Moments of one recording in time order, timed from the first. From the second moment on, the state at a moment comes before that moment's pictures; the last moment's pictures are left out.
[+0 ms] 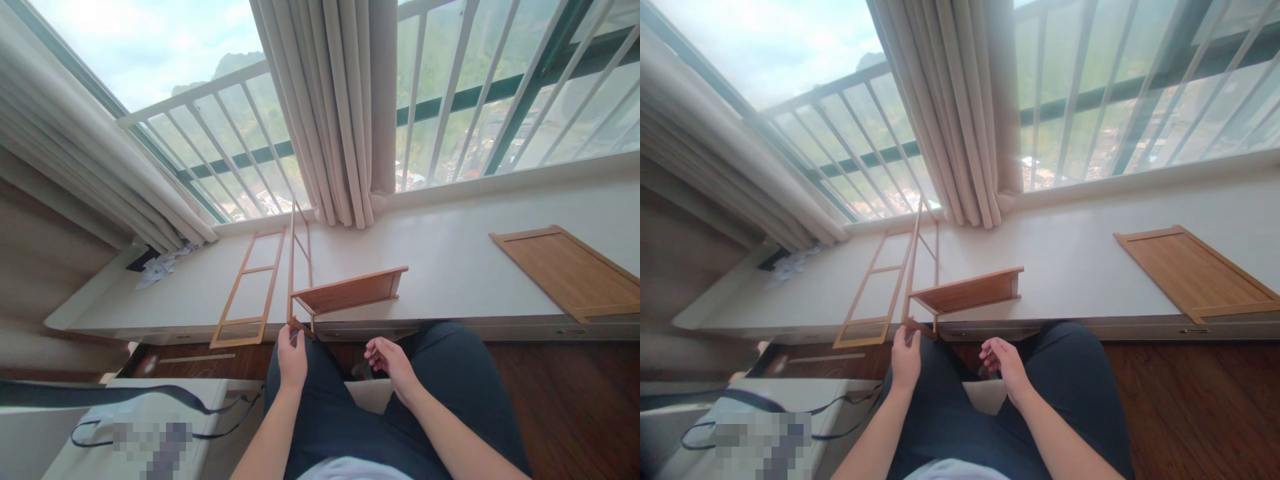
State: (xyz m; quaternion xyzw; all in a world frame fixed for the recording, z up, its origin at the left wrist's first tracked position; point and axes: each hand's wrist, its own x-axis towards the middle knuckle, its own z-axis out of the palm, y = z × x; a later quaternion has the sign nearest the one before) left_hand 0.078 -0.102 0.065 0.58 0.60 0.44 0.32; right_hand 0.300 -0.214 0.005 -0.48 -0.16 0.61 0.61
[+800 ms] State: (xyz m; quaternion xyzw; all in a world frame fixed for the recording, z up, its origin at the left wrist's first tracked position) left_hand 0.067 -0.096 0.030 0.55 0.61 0.41 0.39; right_hand 0.299 -0.216 0.004 -0.50 -0.17 0.61 0.59
